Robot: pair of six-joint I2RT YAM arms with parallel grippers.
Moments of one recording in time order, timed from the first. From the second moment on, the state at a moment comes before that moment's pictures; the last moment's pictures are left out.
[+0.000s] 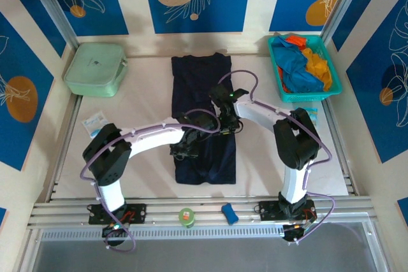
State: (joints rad) left arm -0.91 1.80 1.24 -1.01 -0.18 -0.81; right arm 0.61 1.87 1.36 -0.90 -0.10 0.38
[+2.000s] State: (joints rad) left arm -0.90 1.77 1.18 -1.08 -0.36 -0.79; right arm 0.72 1.93 1.33 -0.89 -0.02 0.51
